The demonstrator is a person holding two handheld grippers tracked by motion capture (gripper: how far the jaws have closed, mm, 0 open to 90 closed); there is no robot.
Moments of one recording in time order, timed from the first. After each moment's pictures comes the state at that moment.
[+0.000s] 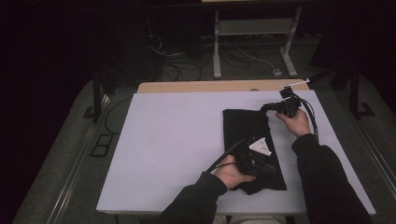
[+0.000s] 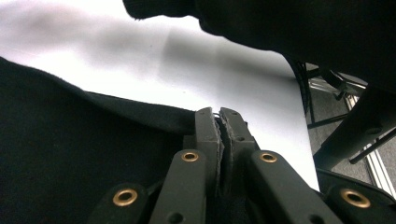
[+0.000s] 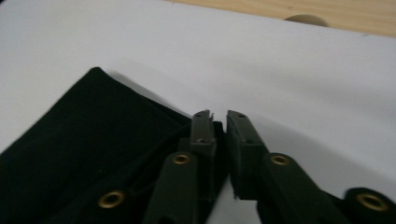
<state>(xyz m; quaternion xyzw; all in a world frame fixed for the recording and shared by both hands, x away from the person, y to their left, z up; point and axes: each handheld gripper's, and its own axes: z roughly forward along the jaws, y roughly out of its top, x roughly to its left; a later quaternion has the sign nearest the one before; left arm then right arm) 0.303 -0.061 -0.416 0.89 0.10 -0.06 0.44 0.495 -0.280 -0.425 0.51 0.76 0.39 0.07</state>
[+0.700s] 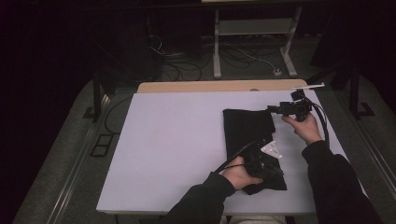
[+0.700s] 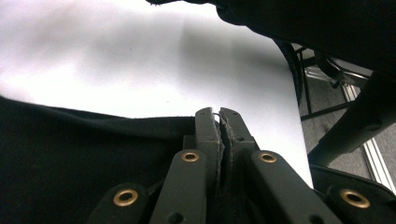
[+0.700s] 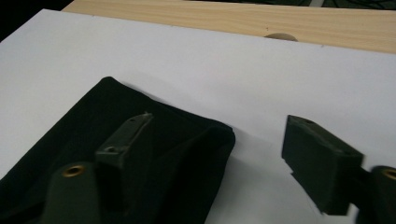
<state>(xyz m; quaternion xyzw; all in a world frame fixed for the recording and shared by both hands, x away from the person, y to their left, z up) 0.297 -0.087 -0.417 0.90 0.08 -0.07 0.42 0.461 -0.299 -0.409 0.51 0.74 0.43 0.10</state>
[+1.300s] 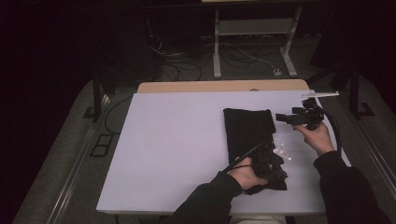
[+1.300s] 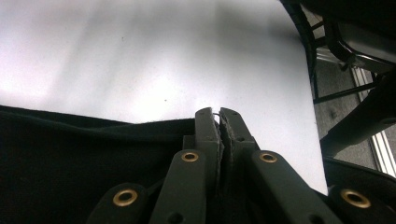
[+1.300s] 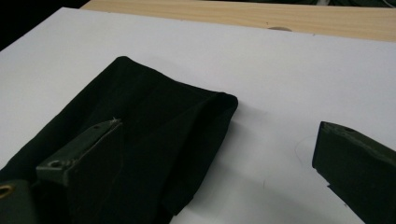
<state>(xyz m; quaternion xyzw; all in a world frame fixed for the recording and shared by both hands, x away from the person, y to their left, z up) 0.298 -0.108 -0.422 0.92 0.07 -0.06 0.38 0.422 -0.320 -0.406 0.50 0.74 0.44 0.11</state>
